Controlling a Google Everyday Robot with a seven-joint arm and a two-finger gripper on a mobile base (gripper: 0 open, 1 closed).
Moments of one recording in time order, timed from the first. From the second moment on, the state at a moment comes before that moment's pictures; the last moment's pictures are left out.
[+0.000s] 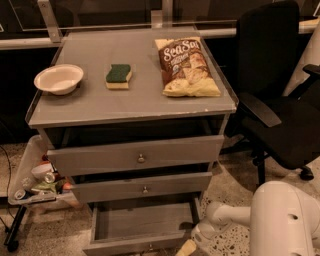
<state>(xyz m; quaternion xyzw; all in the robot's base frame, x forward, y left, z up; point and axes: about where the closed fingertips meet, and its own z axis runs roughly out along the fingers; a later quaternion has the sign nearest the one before) 0.420 -0.147 0.176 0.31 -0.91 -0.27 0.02</state>
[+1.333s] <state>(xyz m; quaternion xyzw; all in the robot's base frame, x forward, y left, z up) 0.424 -0.146 0.174 0.31 -0.91 -0.26 0.02</state>
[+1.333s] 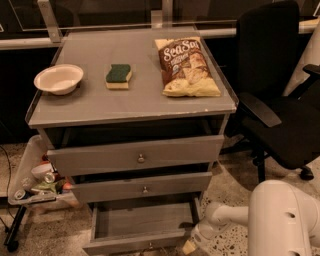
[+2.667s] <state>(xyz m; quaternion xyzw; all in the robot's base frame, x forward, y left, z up) 0.474 -0.138 0.193 0.32 -0.93 -0.17 -0.08</state>
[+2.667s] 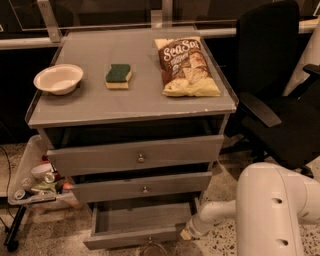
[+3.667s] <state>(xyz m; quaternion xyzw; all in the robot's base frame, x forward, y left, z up) 0.493 -0.132 0.193 0.32 -0.93 -0.16 -0.09</state>
